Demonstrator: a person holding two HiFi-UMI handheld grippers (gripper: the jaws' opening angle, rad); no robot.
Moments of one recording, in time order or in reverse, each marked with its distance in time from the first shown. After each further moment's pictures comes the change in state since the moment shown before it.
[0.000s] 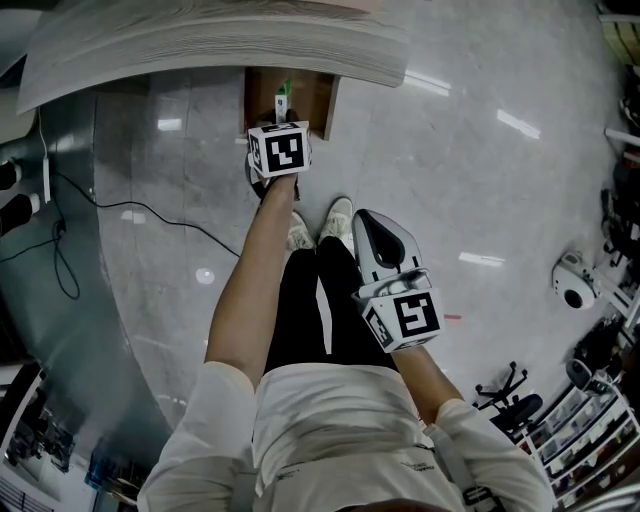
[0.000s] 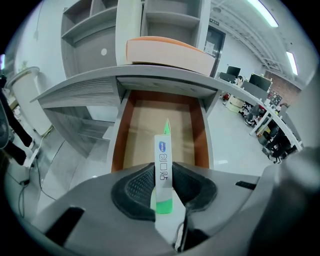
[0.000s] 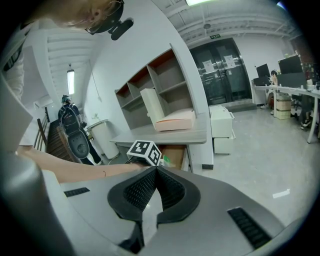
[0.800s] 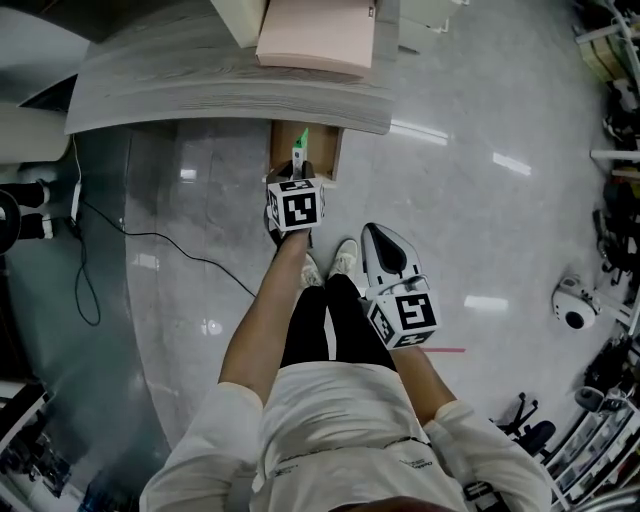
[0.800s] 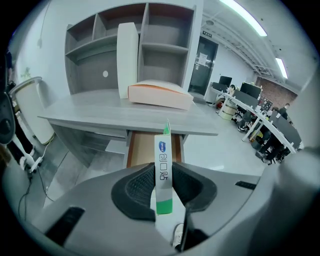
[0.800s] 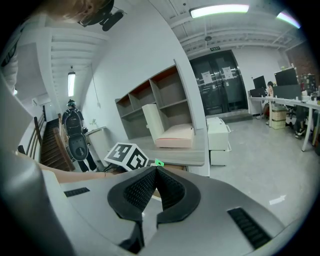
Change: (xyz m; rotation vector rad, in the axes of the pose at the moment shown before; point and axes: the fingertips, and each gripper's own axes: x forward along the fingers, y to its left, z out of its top) left arm -0.115 -0.024 0.043 0.022 -0.097 -0.044; right arm -0.036 0.020 0.073 -0.017 -0.081 -0.062
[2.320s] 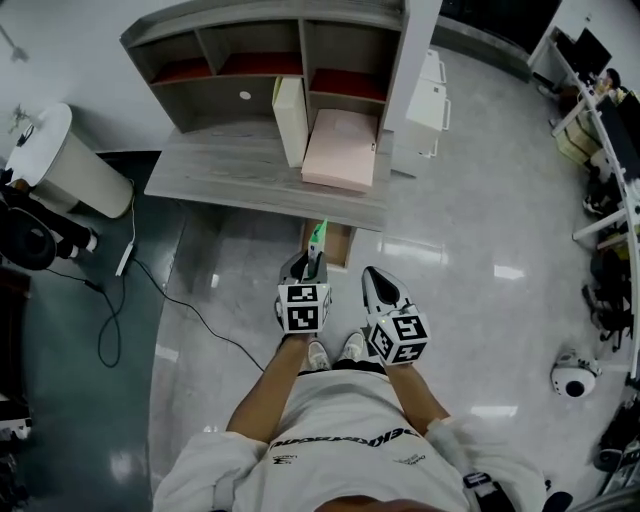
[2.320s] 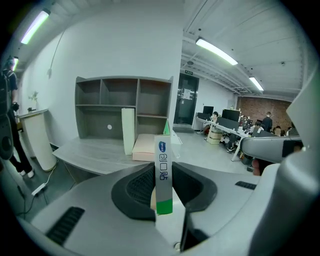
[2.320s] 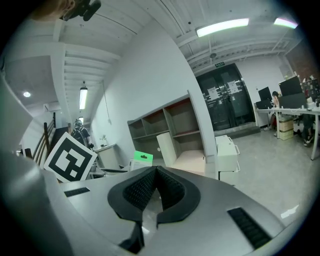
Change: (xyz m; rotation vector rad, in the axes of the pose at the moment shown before) left arm -0.288 -0.038 0.102 0.108 -0.365 -0.059; right arm -0.085 0.081 0.142 -0.028 -0.165 0.072
